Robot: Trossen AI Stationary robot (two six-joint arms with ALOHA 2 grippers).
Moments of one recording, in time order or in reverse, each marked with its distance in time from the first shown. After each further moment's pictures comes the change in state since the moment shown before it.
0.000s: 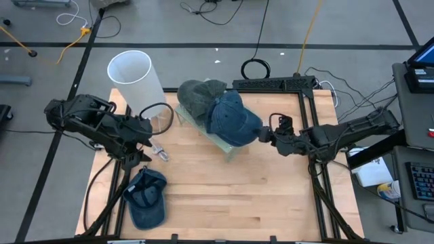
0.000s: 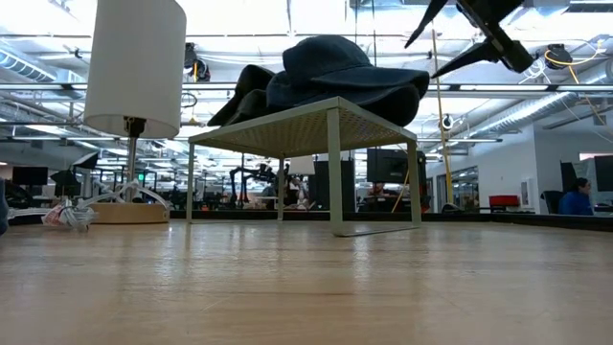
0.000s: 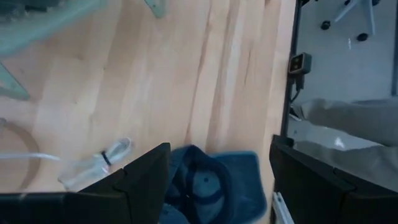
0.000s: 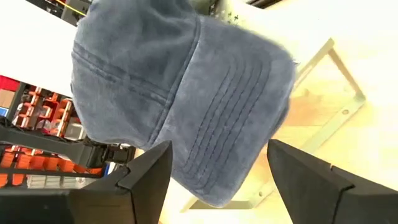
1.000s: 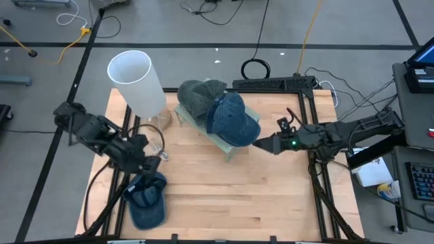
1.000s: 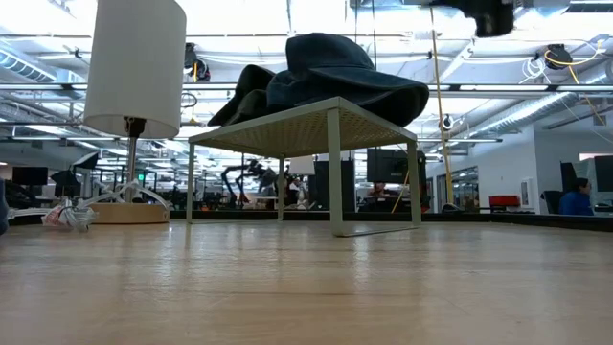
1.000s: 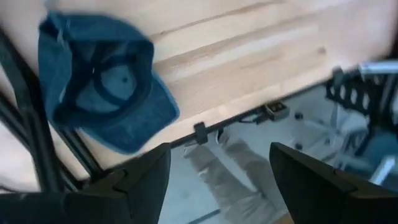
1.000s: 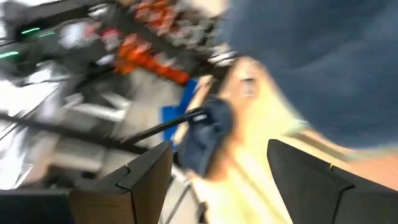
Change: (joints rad) left arm -0.221 0.104 0.000 -0.008 0.031 -1.299; right arm 0.000 -0.168 -0.054 0.310 -0.394 -0.381
